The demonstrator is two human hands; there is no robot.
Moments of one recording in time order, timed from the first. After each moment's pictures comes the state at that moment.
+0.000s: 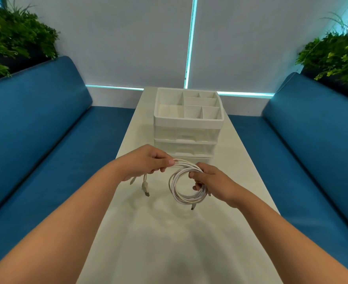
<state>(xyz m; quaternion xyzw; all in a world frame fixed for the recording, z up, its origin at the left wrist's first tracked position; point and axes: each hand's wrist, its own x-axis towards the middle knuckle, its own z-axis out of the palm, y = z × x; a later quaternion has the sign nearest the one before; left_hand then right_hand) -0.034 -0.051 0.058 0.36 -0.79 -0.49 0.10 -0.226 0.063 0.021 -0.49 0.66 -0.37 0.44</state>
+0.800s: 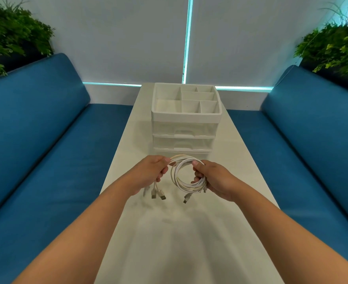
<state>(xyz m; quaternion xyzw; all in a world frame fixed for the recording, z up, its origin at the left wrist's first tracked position) -0.045 -0.030 0.016 0.43 -0.71 -0.54 0.15 -0.233 0.060 0.002 -0.38 0.63 -0.45 0.51</state>
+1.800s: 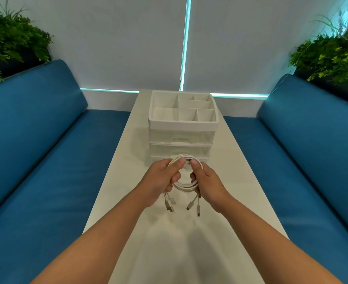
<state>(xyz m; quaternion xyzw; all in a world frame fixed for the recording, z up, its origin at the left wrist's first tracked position) -0.078 -0.013 0.017 0.36 -0.59 -0.67 0.27 -0.213 0.058 0.006 -0.41 0.66 -0.51 0.37</state>
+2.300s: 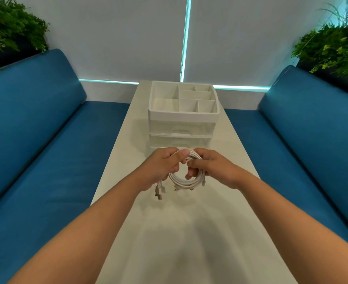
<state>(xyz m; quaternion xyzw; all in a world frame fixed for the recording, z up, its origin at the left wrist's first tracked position) -0.072 -0.020 0.028 0.33 -0.72 -0.58 0.21 -0.242 0.056 0.035 -0.52 0.59 -0.38 0.47</state>
